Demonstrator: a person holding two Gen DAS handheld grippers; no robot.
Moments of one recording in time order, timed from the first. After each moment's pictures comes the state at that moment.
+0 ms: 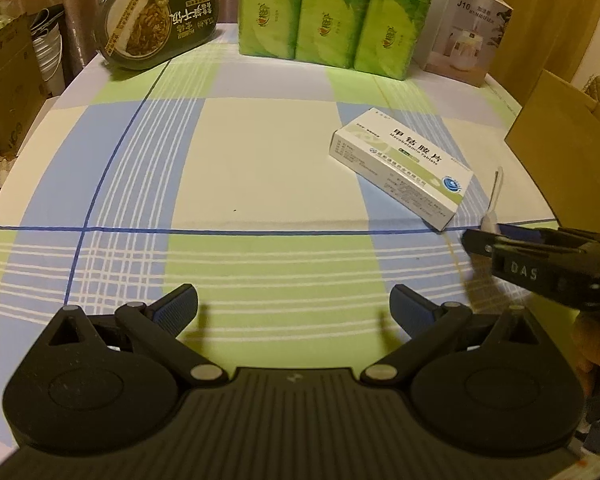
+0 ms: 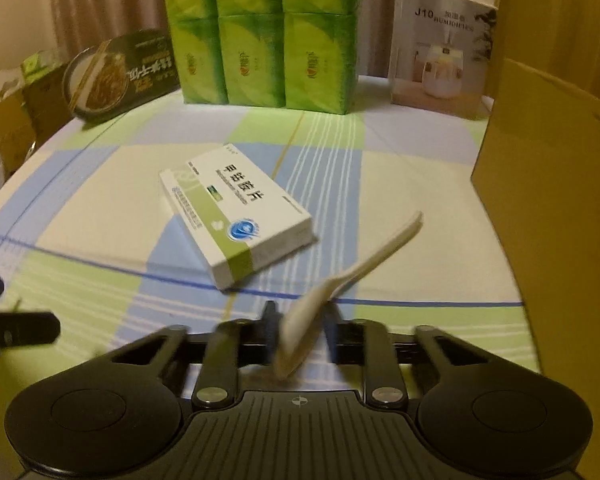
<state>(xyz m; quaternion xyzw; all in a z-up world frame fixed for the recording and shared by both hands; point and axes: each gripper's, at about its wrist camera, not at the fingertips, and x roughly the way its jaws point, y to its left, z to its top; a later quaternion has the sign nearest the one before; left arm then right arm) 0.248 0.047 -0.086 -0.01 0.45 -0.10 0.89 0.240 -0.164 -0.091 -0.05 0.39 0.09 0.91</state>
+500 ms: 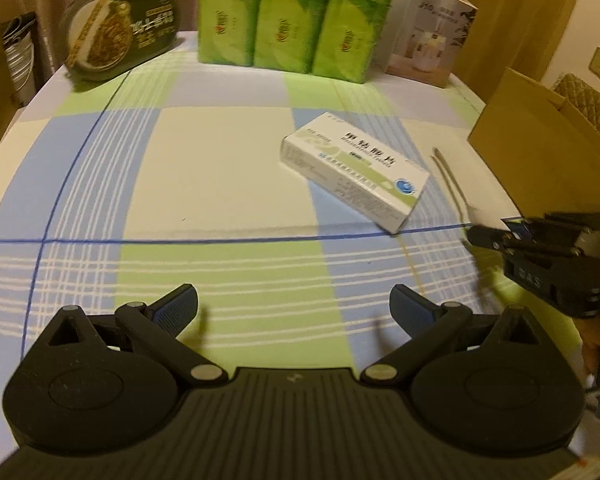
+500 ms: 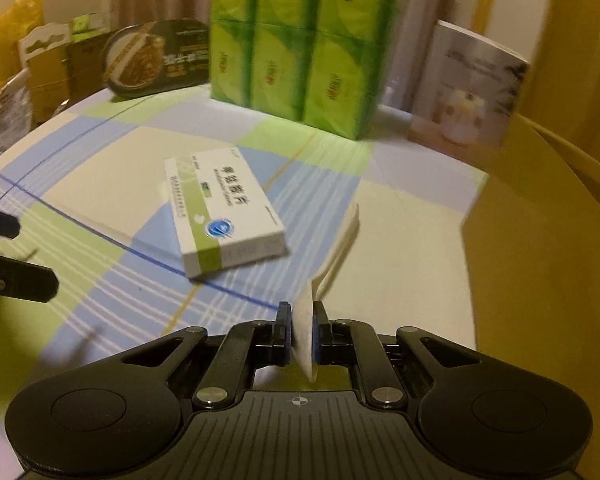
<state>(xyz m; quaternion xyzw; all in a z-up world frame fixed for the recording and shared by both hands) 0.247 0.027 -0.083 -0.01 0.43 -0.15 0.89 0.248 -0.181 -0.084 -0.13 0.36 0.16 0.91</state>
